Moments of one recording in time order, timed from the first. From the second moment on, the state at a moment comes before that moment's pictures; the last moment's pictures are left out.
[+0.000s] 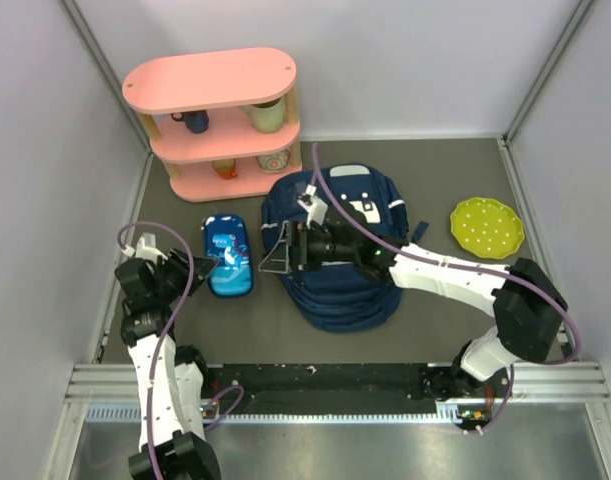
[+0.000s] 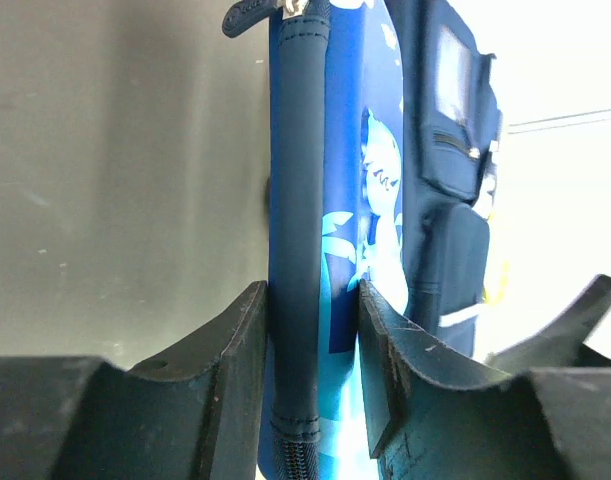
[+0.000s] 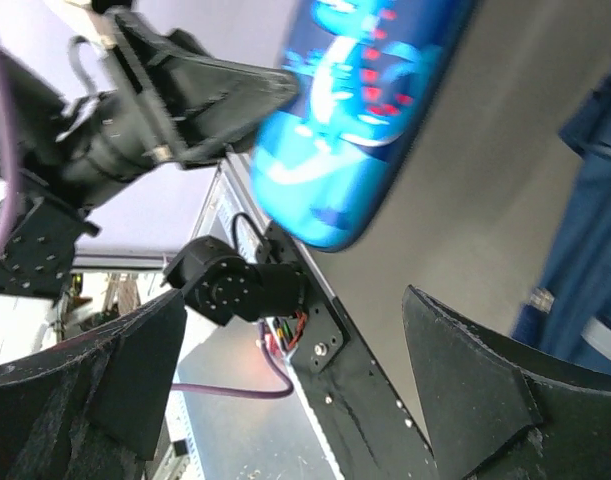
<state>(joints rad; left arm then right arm) 0.40 0.58 0.42 -0.37 0.64 -0.67 0.95 1.55 1.10 0.10 -0.36 0.84</state>
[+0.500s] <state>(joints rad) 0.34 0.52 0.42 -0.13 0.82 -0.90 0.87 1.50 0.79 0.44 -0.40 1.11</state>
